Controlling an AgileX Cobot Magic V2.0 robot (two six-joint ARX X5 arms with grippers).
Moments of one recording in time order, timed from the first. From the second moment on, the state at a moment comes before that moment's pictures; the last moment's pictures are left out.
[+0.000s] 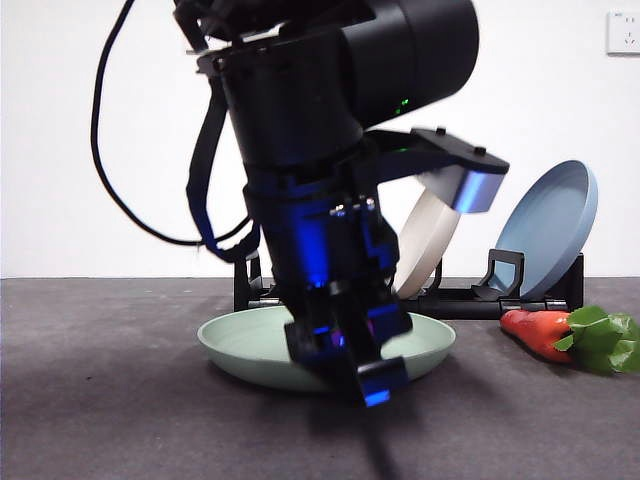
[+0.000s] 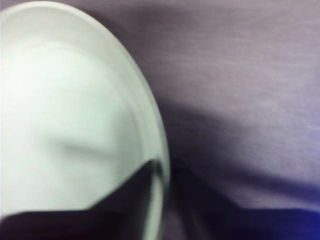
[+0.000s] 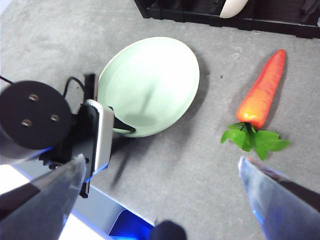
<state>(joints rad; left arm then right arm) -1.06 1.82 1.08 -0.39 -0.35 0.38 0.12 0.75 0.90 -0.95 -0.50 -0.08</state>
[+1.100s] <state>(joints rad) -1.10 0.97 1.09 -0.43 -0.18 -0.10 0.19 1.43 0.90 -0.52 -0.21 -0.04</state>
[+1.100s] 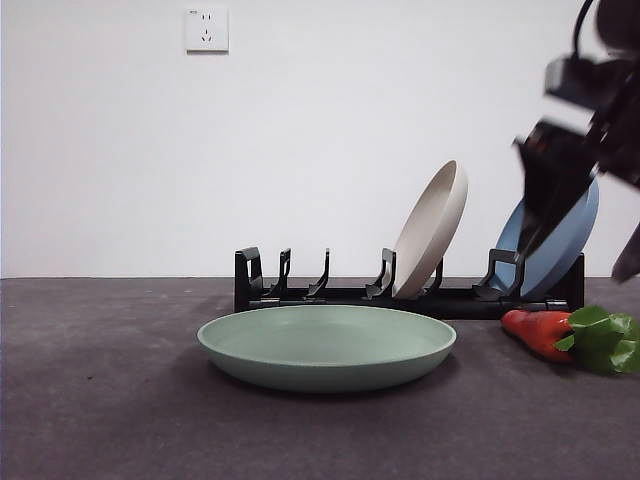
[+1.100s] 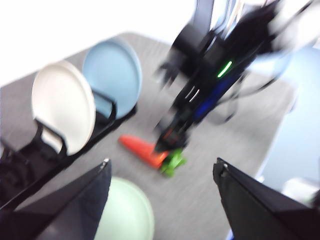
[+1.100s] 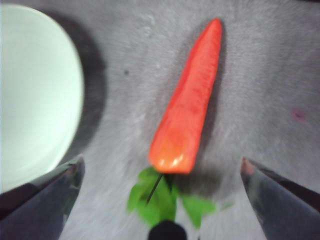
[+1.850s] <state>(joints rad) -1.11 0.92 1.09 -0.51 -0.18 -0.15 0.22 1.63 0.90 -0.40 -0.10 -0.01</state>
